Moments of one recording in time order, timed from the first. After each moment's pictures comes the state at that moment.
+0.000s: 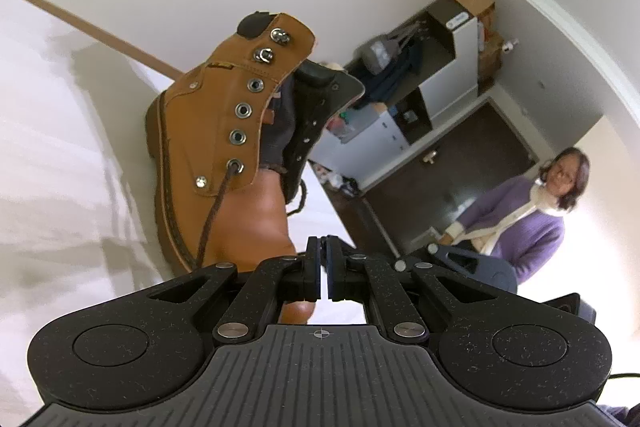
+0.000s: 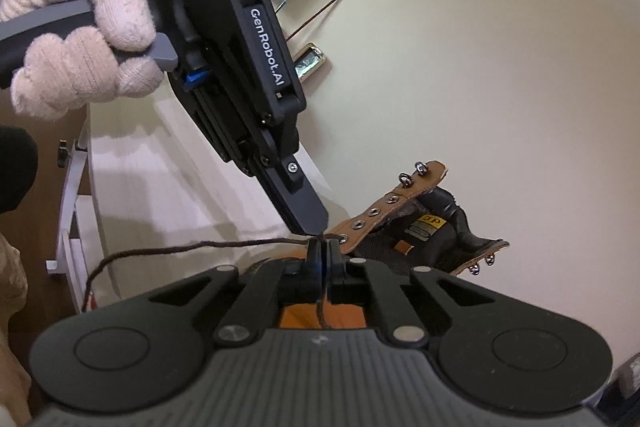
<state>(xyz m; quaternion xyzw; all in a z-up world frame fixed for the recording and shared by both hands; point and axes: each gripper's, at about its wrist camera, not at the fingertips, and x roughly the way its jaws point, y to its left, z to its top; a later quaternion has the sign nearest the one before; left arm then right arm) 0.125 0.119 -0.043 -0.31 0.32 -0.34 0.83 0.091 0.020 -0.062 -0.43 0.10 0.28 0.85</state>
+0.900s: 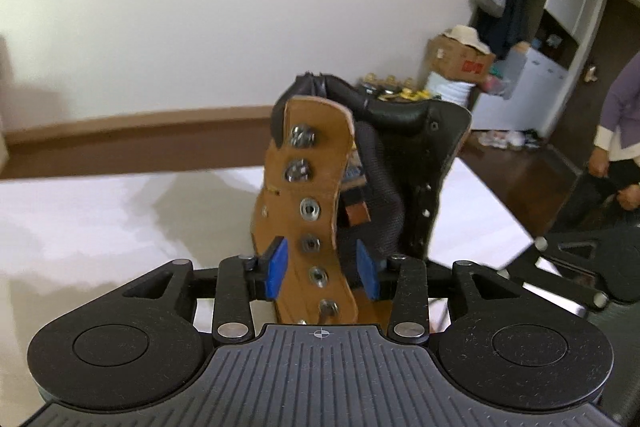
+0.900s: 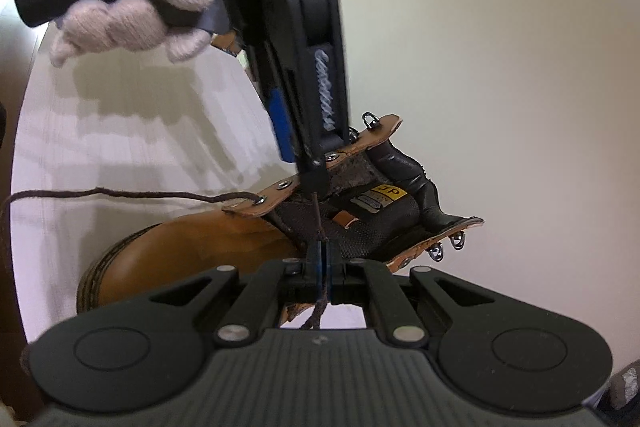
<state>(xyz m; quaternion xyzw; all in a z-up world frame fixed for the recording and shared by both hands) 0.201 0.032 0.021 -0.02 0.35 -0.12 0.93 0.164 -0.016 -0.065 -0.44 0.10 0.29 0.84</state>
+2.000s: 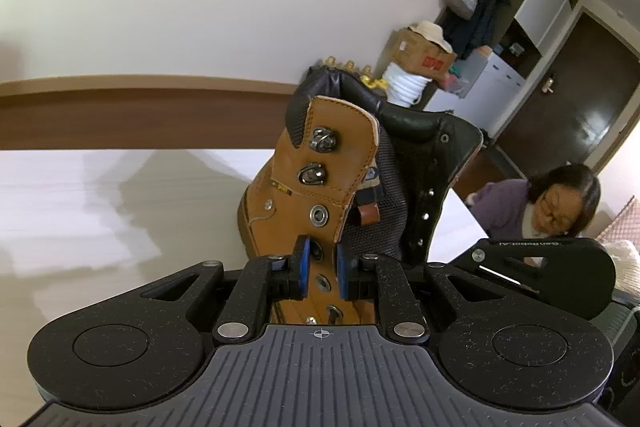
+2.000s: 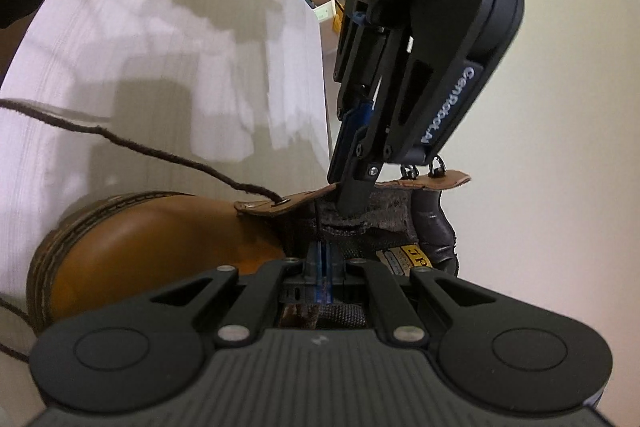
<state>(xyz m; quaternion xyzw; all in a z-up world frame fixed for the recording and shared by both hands) 0.219 0.084 0.012 -0.12 0.38 -0.22 0.89 0.182 0.042 -0.092 -0.63 0.09 0.28 0.72</state>
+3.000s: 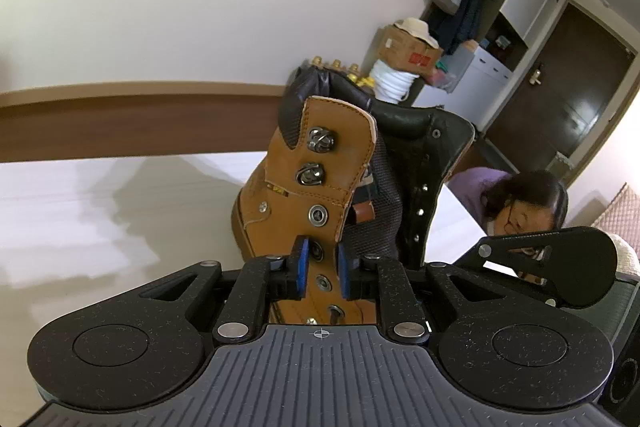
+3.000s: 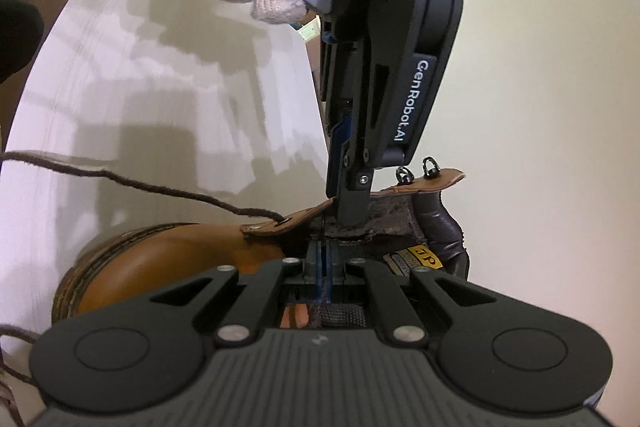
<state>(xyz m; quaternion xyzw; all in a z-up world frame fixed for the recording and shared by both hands) 0.216 0.089 0.013 -0.11 0.38 -0.24 0.89 0.182 0.039 -0.083 -0.58 0.10 0.31 0.75</state>
